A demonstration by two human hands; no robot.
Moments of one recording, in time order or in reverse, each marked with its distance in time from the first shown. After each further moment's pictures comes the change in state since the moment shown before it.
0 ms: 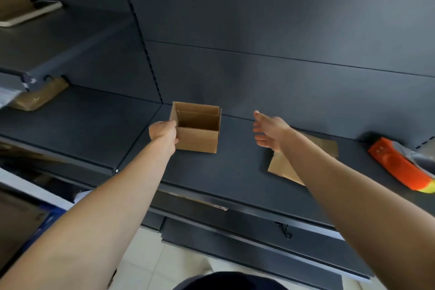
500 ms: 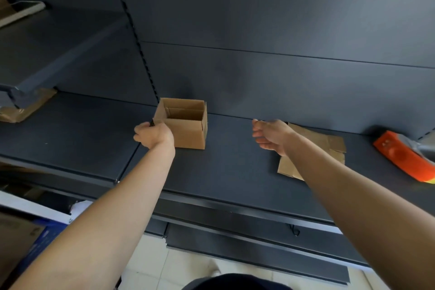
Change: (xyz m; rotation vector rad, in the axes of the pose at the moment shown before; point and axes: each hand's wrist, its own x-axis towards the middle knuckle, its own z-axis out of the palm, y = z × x) left_hand 0.048 0.006 -0.002 -0.029 0.266 0.129; right_hand 0.012 0.005 0.021 -0.087 0.078 -0.020
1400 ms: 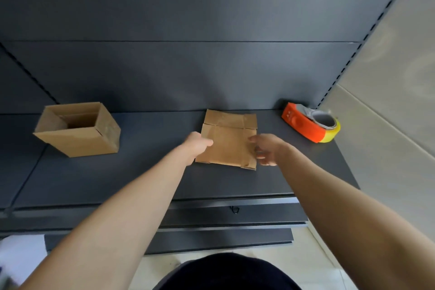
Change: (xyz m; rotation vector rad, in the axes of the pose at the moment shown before) left_hand -0.224 -0.083 0.126 0.795 -1.103 0.063; right_hand -0.018 0.120 -0.183 0.253 0.087 0.335
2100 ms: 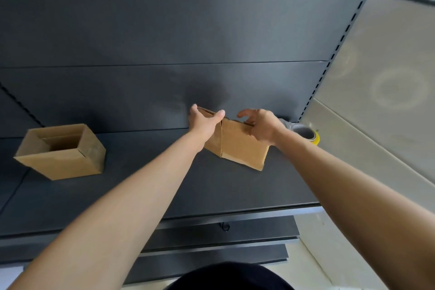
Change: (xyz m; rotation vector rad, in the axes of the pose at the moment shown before) left_hand -0.007 0.093 0.029 -0.226 0.205 0.293; right_hand -0.031 -0.061 -0.048 -0.896 0.237 -0.724
